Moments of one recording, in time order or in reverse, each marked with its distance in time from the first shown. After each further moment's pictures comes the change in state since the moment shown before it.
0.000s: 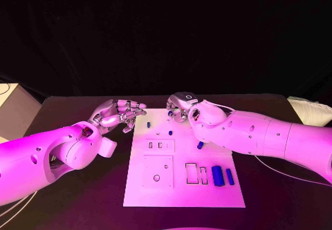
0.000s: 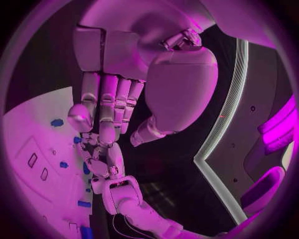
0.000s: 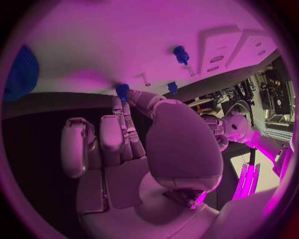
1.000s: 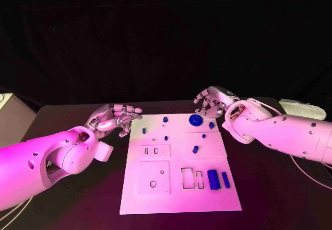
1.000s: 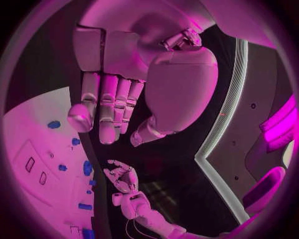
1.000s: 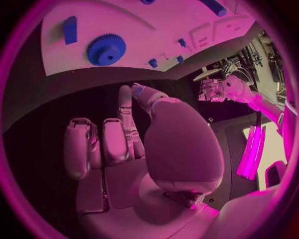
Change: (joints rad) left arm 0.000 0.000 0.000 -0.028 0.000 0.003 -0.001; left_hand 0.000 0.000 0.000 0.000 0.000 -0.004 0.004 0.000 0.002 -0.003 0.004 0.012 0.006 0.000 0.000 0.000 0.008 0.000 0.000 0.000 0.000 0.005; right arm 0.045 -0.353 0.018 0.209 0.315 -0.108 0.149; right_hand 0.051 -0.018 -0.201 0.053 0.022 0.016 -0.047 -0.061 -0.024 0.305 -0.074 0.384 0.326 0.024 -0.057 0.091 0.081 0.010 0.045 -0.052 0.032 0.043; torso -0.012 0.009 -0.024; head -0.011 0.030
